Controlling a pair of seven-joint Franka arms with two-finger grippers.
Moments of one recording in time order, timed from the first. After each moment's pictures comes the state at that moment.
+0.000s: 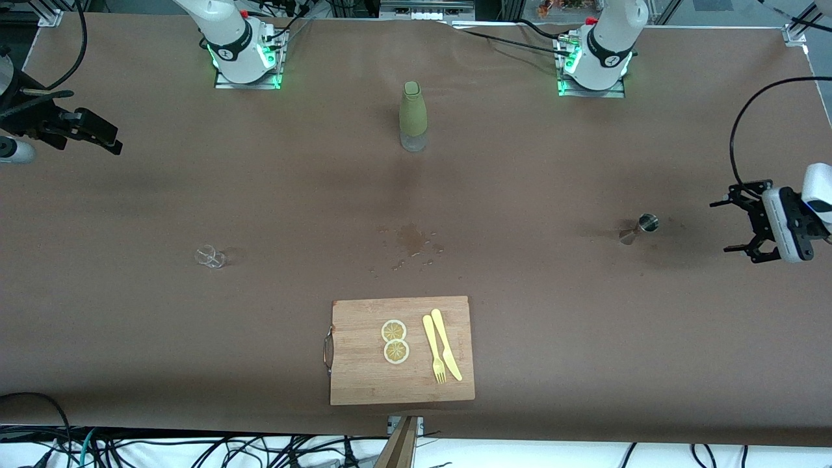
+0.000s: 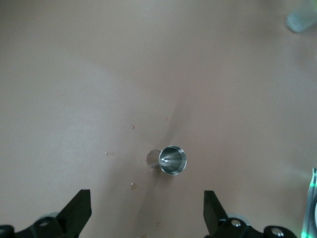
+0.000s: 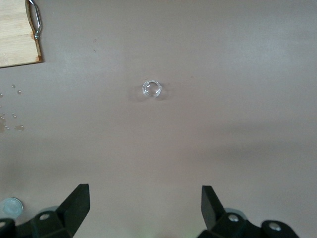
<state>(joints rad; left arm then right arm) -0.04 0.31 0.35 -1.67 -0.38 1.71 1.53 0.02 -0.05 -0.01 -1.66 0.00 1.58 0.09</state>
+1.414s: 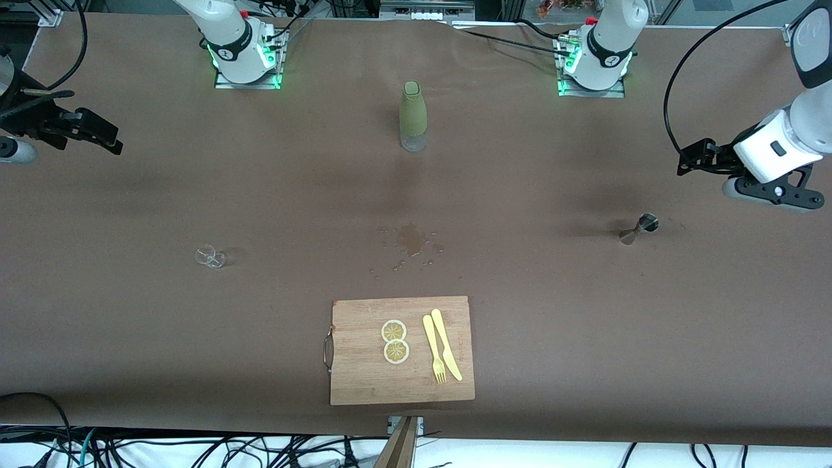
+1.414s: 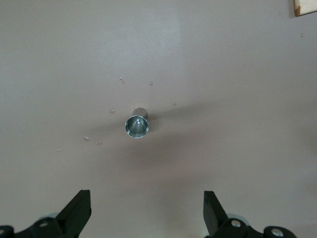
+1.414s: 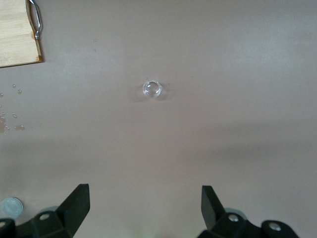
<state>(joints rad) -0.12 0.02 0.14 -1.75 -0.02 1.62 0.21 0.02 -0.05 -0.01 -1.66 0.00 1.58 0.09</state>
